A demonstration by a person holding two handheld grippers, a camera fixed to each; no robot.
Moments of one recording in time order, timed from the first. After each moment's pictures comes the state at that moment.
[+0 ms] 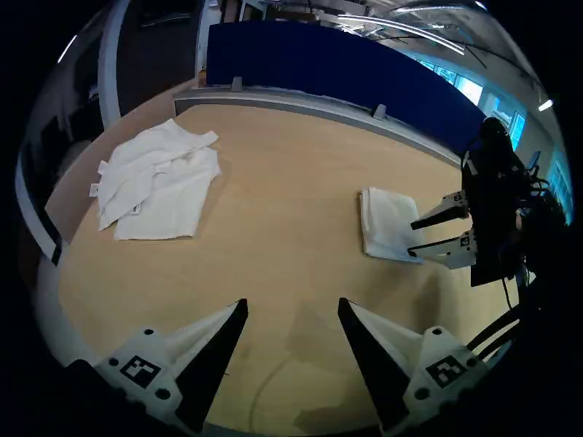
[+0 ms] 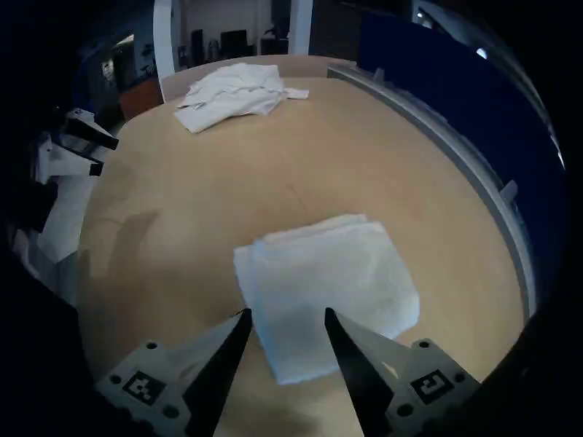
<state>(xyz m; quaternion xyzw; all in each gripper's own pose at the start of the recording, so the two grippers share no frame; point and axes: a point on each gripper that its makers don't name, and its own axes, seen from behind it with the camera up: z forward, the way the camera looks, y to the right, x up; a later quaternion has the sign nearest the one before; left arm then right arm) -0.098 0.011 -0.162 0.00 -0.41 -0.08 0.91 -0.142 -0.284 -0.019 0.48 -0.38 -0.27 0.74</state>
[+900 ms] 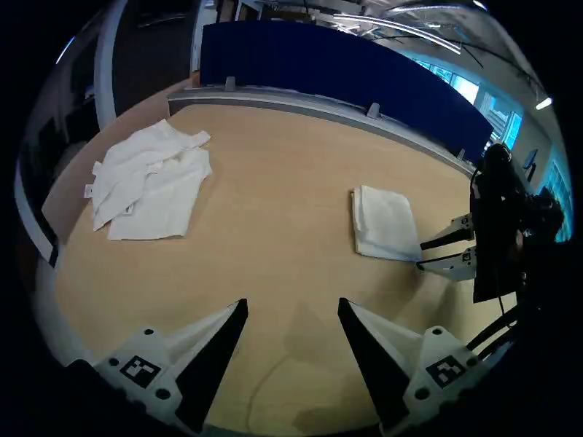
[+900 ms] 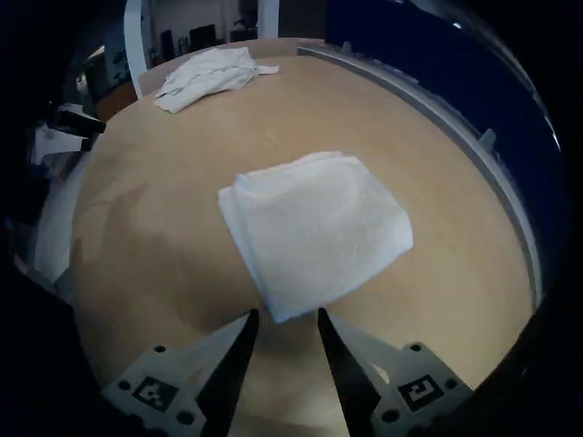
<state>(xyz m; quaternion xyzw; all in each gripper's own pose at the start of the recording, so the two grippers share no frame) -0.099 0.023 -0.163 -0.01 -0.41 -0.08 0.91 -0.164 -0.226 -0.044 0.43 -0.43 -0.26 0.76</state>
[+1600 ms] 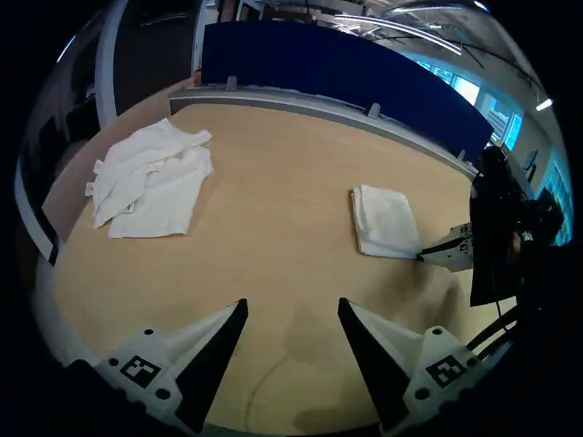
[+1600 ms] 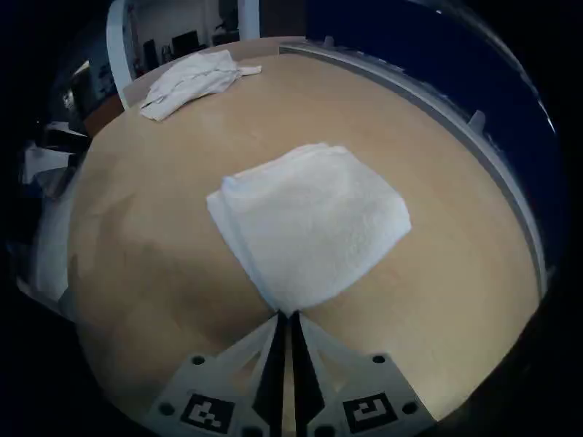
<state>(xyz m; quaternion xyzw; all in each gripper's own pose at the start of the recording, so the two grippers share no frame) -0.099 0.022 -0.164 -0.01 -0.41 -0.08 0.91 -0.168 -0.226 -0.045 0.40 -0.44 -0.23 0.77</state>
